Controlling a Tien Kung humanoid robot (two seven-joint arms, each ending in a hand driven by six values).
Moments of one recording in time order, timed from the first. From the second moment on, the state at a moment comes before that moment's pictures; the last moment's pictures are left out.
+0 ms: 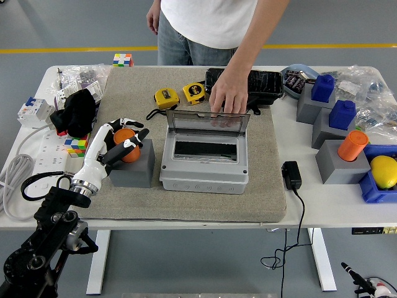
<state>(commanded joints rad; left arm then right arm) -0.16 0.02 -1.30 -1.17 1.31 0.01 -0.29 0.21 -0.09 1.18 0.18 -1.46 -0.12 -0.03</state>
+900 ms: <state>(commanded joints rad) -0.15 0.02 -1.29 -1.17 1.37 0.06 -0.27 0.21 -0.09 1.18 0.18 -1.44 -0.12 -0.03</state>
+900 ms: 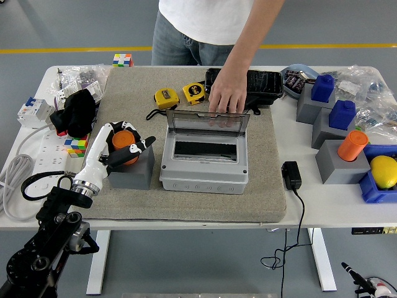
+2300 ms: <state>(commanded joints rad) -0.17 0.02 -1.26 -1.22 1.34 0.16 -0.28 0.21 -0.09 1.16 0.18 -1.43 -0.12 -0.03</state>
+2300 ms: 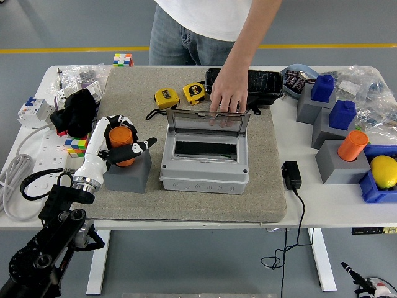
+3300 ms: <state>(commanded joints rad) -0.29 0.24 -0.98 -1.63 2.21 0.47 -0.01 0.22 -0.10 1.16 0.18 -1.44 -0.12 -0.03</state>
